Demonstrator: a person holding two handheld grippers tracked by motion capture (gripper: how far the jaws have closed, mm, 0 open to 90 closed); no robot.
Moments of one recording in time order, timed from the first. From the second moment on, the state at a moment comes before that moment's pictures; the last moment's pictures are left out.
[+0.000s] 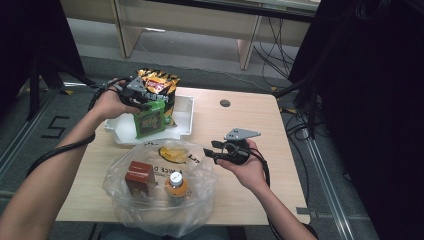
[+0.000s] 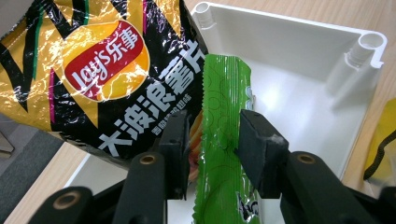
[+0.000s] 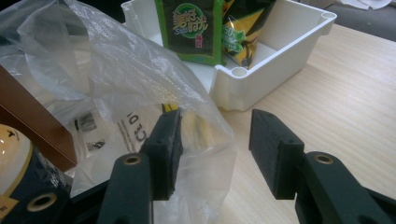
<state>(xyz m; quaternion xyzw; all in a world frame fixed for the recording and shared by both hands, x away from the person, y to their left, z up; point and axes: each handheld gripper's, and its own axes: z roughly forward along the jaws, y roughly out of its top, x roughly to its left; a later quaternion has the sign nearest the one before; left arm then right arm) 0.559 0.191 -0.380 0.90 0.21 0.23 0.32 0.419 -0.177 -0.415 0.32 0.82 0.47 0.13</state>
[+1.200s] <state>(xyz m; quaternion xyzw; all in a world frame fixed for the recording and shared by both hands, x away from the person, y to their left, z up) 0.561 0.187 -0.389 0.87 0.24 0.30 0.30 0.419 -0.178 -0.415 0.31 0.82 0.47 0.13</state>
